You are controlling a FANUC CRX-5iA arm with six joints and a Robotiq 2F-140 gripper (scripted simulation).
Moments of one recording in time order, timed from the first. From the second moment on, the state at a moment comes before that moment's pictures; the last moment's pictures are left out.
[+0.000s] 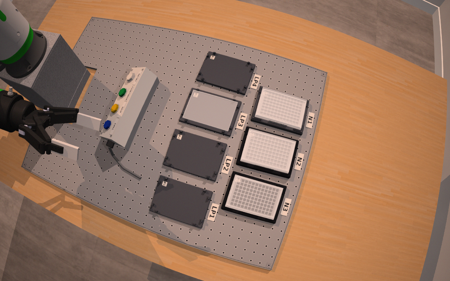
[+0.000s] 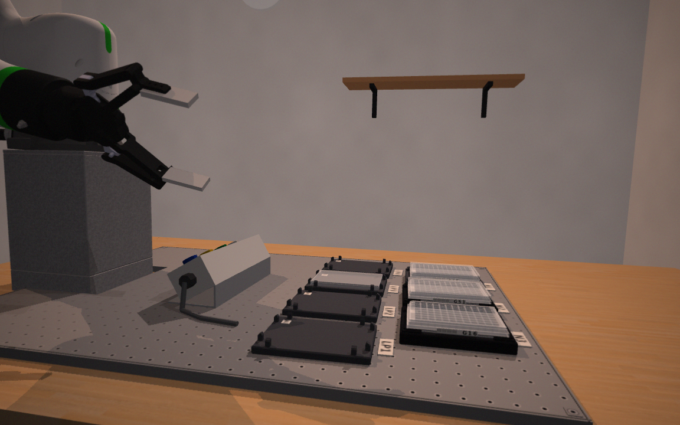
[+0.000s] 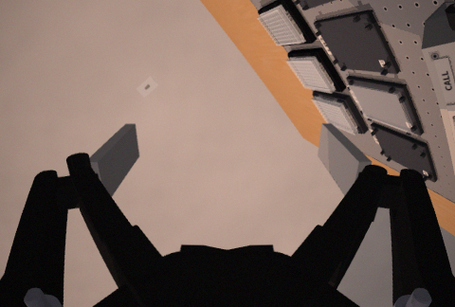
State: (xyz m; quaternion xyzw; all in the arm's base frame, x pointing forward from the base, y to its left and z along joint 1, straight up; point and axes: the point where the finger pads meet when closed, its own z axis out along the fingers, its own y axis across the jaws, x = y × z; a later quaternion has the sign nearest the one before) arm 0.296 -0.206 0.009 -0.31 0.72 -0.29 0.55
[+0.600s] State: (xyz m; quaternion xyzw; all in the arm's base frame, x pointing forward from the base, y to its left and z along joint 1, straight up) arm 0.358 -0.175 -0.030 -0.60 0.61 -0.25 0.45
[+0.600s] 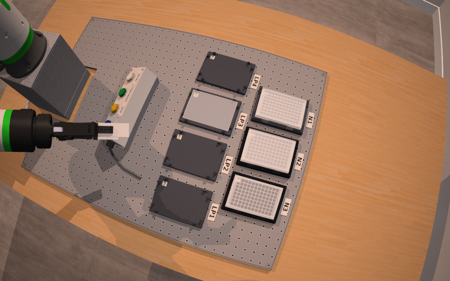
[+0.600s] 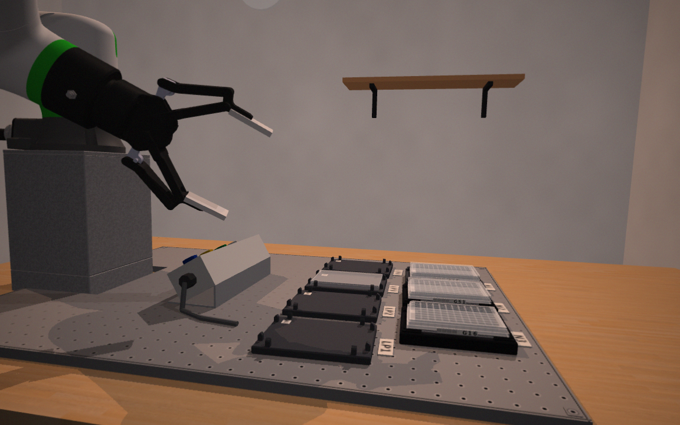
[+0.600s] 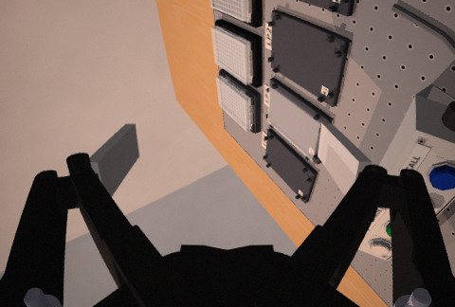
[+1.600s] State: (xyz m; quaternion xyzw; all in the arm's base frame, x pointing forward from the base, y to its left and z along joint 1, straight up) arm 0.454 -0.124 -0.095 -0.91 0.33 -0.13 0.22
